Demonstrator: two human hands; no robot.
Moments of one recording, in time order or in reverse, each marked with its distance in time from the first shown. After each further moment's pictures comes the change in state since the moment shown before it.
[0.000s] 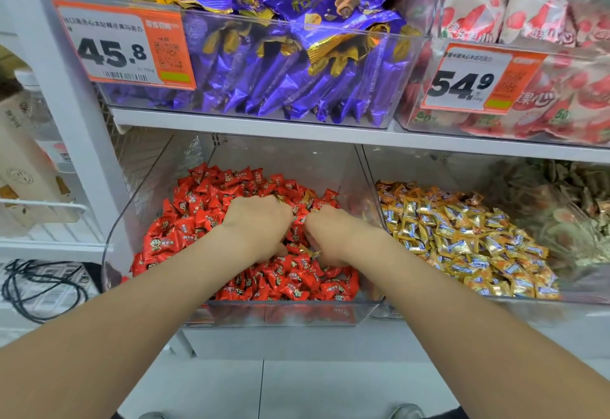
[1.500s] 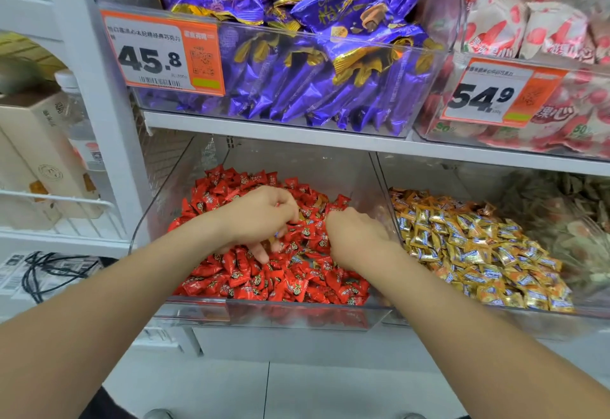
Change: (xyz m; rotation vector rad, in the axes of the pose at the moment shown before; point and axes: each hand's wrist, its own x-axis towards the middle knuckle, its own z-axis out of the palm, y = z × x) left_hand -0.024 -0.035 -0.010 -1.208 -0.111 -0.064; right_hand -0.021 -0.017 -0.015 0.017 0.060 0.220
